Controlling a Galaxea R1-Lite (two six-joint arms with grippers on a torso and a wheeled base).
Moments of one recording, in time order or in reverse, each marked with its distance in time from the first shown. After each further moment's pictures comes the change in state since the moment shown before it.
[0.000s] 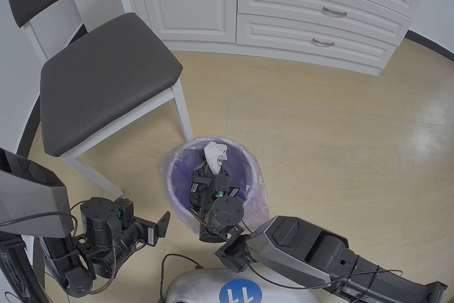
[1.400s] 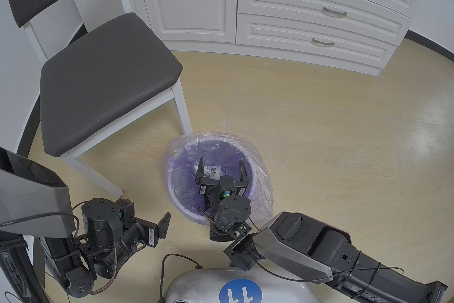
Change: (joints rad) left arm -0.001 0.009 -0.001 0.000 0.000 0.000; right arm -0.042 0.009 0.053 0.000 0.053 -0.030
